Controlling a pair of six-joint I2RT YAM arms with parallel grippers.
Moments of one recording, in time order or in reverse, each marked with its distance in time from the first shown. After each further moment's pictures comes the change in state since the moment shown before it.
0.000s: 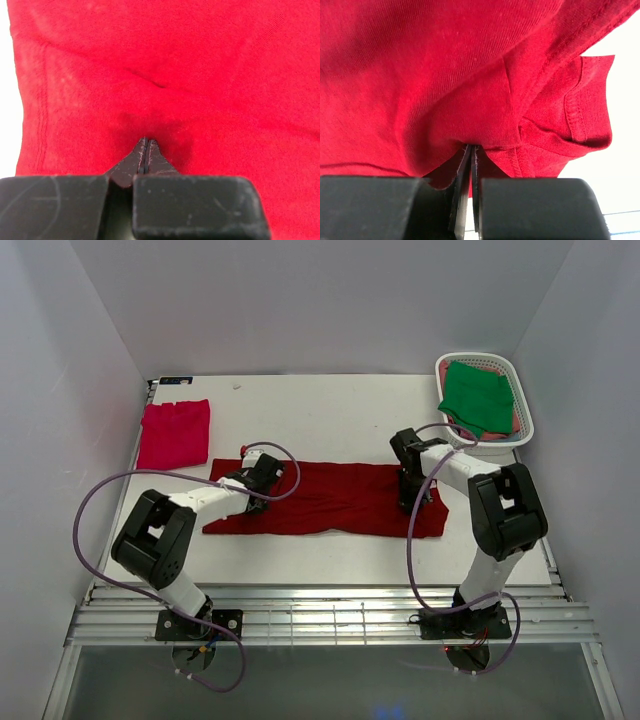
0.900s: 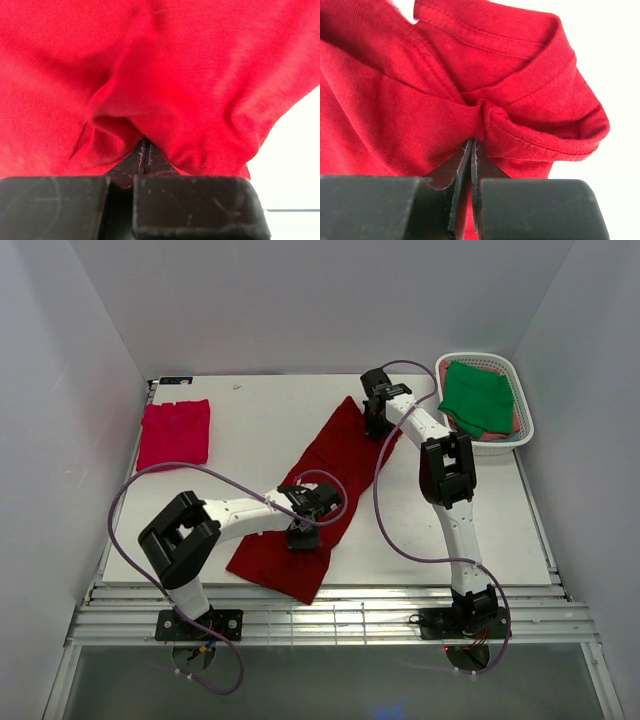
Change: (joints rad) left arm -0.402 0.071 0.163 -0.319 0.332 -0.395; right arm 0.002 0.698 1.070 -0.056 0.042 -0.056
